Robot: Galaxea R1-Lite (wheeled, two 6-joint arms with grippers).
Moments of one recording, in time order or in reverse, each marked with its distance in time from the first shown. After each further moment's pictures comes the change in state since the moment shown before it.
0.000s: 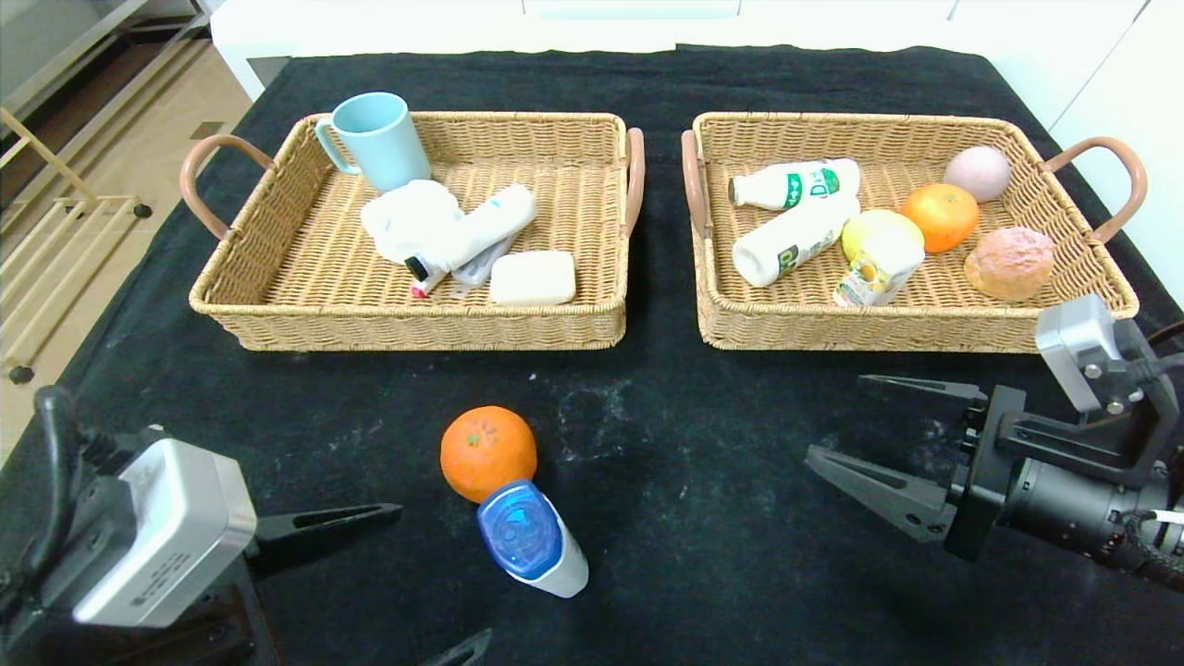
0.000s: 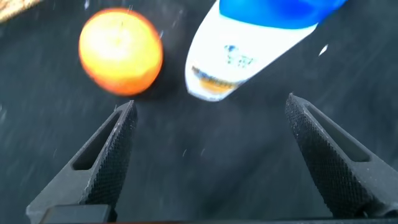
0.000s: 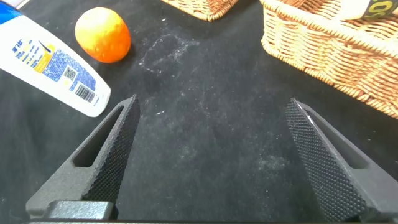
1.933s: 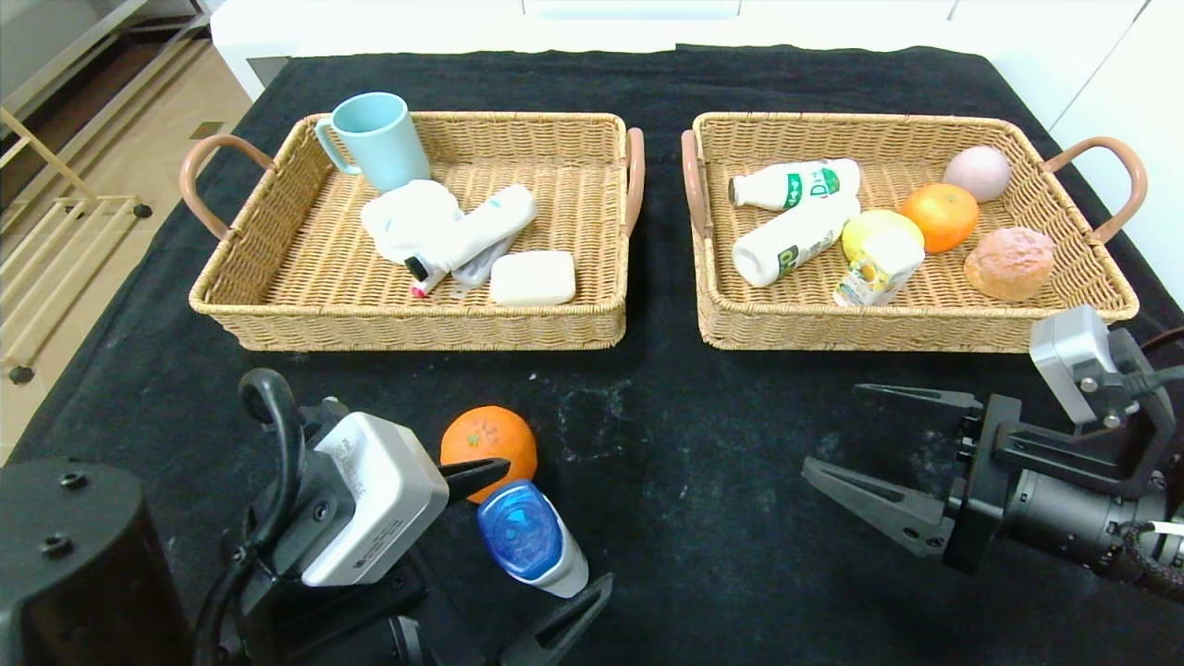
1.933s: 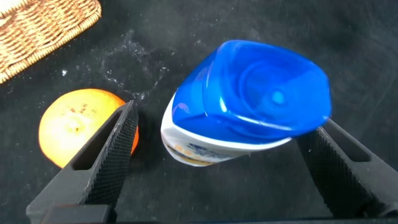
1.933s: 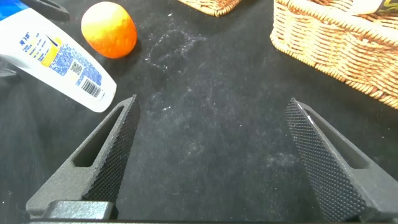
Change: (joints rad) left arm -0.132 0.248 0.005 -0.355 0.107 0.051; right arm 0.014 -0.001 0.015 -0.001 0.000 -0.003
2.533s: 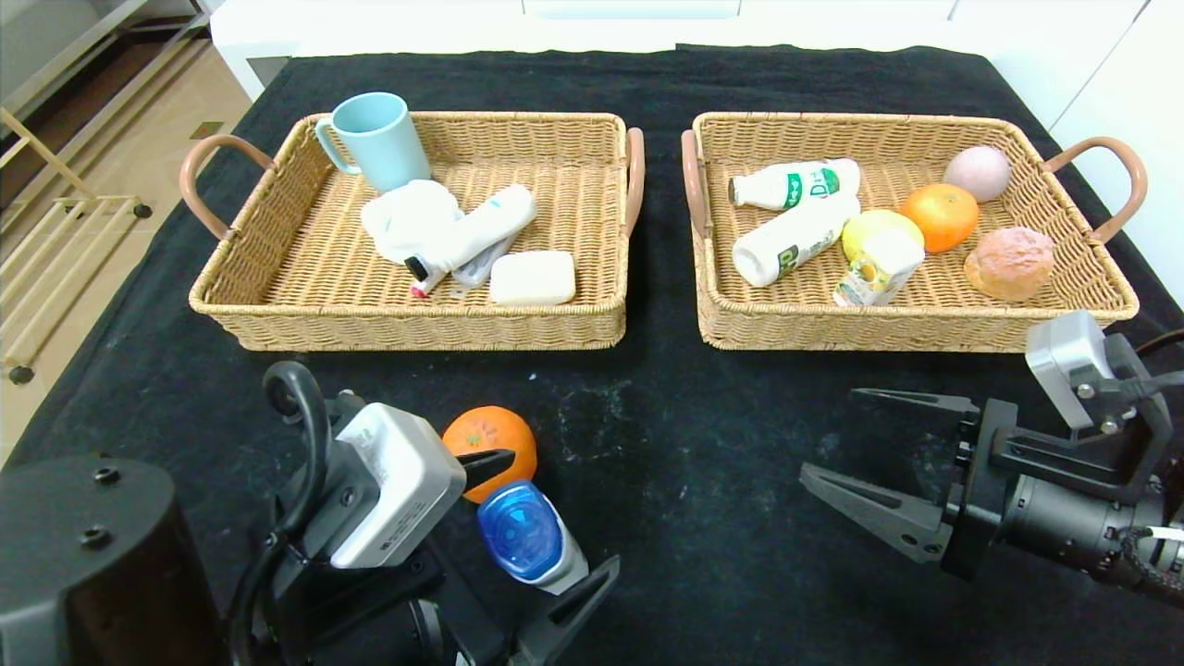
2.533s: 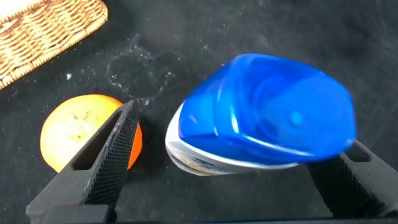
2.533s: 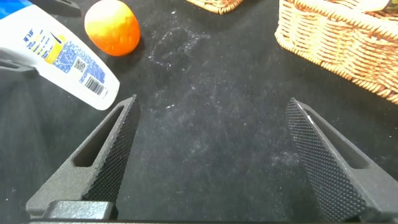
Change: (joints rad) left arm 0.000 0.037 0.000 -0.053 0.028 -0.004; right arm 0.009 0.001 0.005 0.000 0.000 -0.001
